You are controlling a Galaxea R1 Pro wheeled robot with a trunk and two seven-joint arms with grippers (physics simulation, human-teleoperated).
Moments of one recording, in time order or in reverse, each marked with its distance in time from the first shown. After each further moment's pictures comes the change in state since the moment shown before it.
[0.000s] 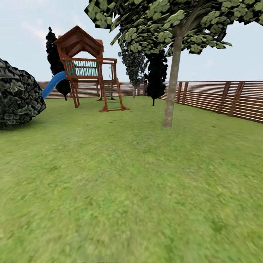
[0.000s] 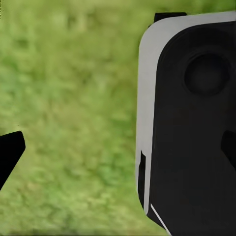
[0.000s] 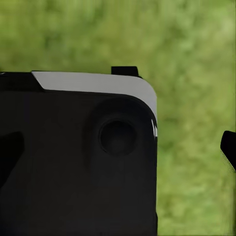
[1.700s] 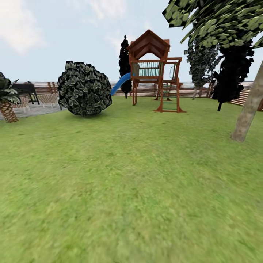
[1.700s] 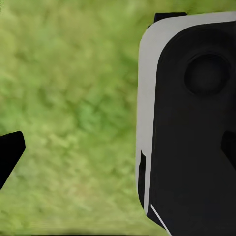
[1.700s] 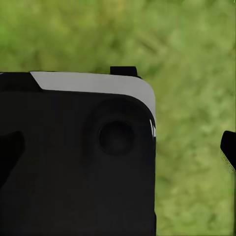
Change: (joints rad) left arm 0.000 0.000 0.000 0.000 0.000 0.000 0.000; right arm 0.000 -0.002 0.000 0.000 0.000 0.000 0.000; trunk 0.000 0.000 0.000
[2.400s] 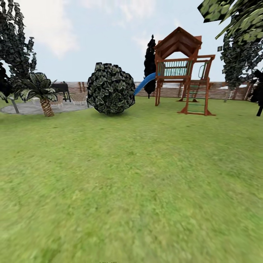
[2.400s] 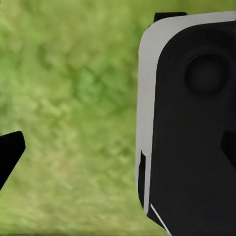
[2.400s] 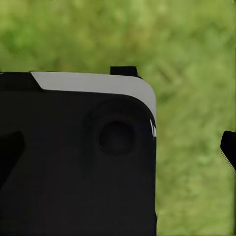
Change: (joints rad) left arm 0.000 0.000 0.000 0.000 0.000 0.000 0.000; right arm 0.000 0.001 0.000 0.000 0.000 0.000 0.000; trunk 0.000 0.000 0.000
